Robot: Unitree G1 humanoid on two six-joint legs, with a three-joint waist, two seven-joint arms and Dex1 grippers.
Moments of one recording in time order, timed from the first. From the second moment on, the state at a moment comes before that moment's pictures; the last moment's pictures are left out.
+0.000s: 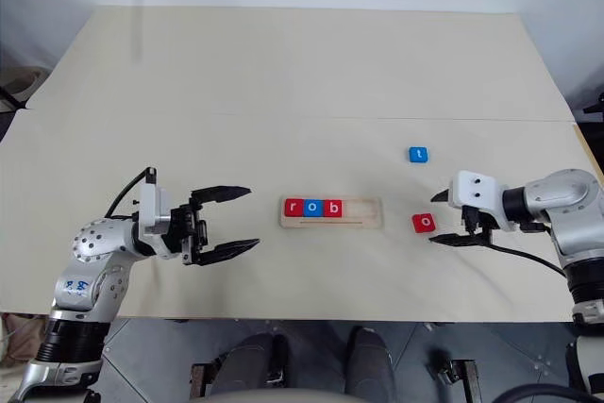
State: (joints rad) left arm -0.19 0.55 0.06 -0.11 -0.50 0.04 -1.15; right arm -0.50 -0.98 0.11 0.43 0.09 -0.09 1.43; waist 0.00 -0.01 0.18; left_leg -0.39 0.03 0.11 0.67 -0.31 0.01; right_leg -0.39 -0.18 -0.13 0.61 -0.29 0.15
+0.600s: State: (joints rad) left arm -0.15 0.55 0.08 -0.11 -0.50 0.04 -1.13; right arm -0.57 -0.90 0.11 0.22 0.19 0.22 1.43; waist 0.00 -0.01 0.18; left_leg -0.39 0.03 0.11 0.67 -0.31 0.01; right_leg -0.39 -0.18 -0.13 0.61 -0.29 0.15
